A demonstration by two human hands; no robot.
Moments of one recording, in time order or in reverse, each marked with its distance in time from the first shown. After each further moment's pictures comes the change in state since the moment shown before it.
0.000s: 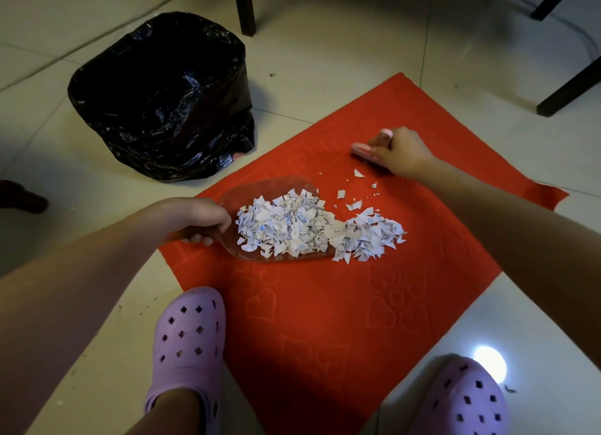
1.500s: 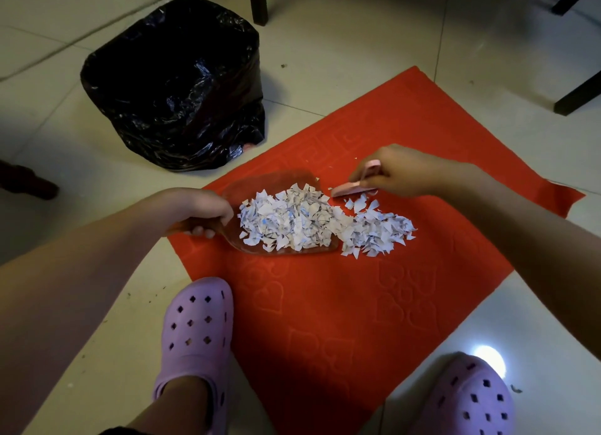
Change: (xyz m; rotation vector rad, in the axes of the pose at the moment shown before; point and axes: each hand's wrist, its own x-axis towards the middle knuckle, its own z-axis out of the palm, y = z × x) left_hand 0.009 -0.017 -0.007 -0.034 -0.045 -0.036; right_hand -0.036 -0.026 0.001 -0.294 -0.371 -0.456
